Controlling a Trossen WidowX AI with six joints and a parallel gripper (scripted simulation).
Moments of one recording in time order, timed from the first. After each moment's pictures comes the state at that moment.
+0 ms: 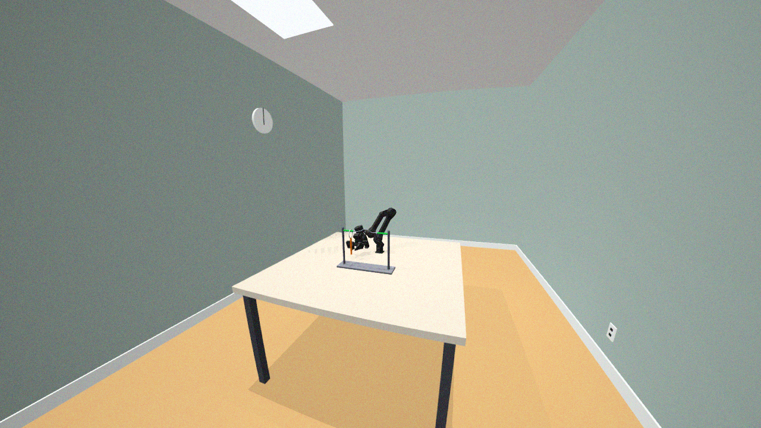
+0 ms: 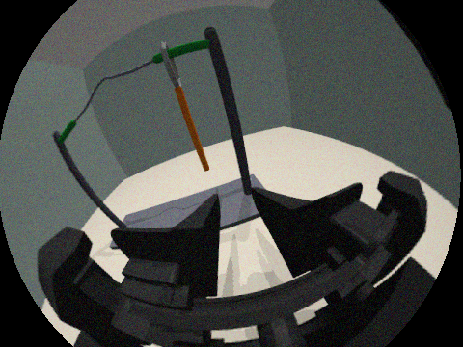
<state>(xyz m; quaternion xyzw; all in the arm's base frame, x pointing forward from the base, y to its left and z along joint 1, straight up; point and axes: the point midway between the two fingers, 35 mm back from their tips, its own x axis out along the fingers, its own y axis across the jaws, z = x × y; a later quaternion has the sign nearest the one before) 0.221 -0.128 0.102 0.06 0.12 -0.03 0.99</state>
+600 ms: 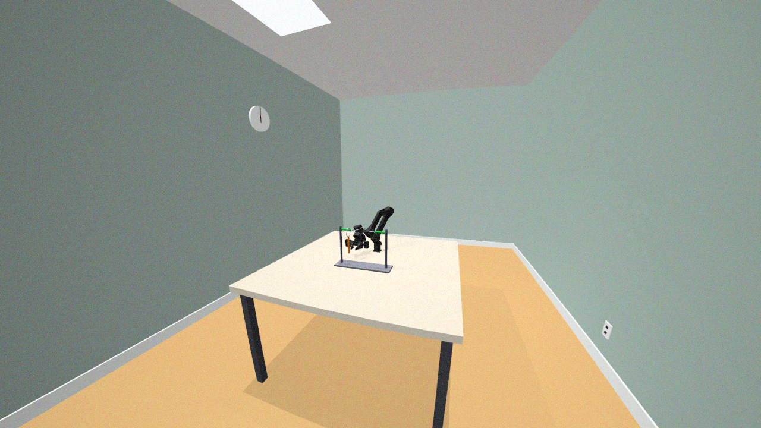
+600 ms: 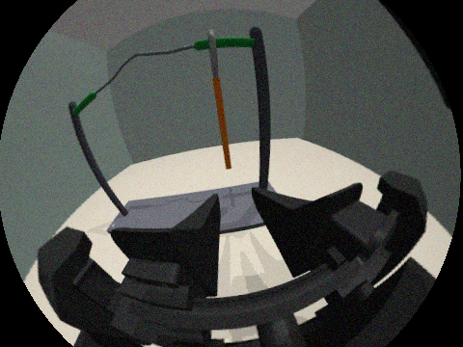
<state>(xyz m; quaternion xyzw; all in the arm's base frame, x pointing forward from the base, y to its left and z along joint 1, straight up) 0.230 -0.104 0.103 0.00 0.11 0.01 0.99</state>
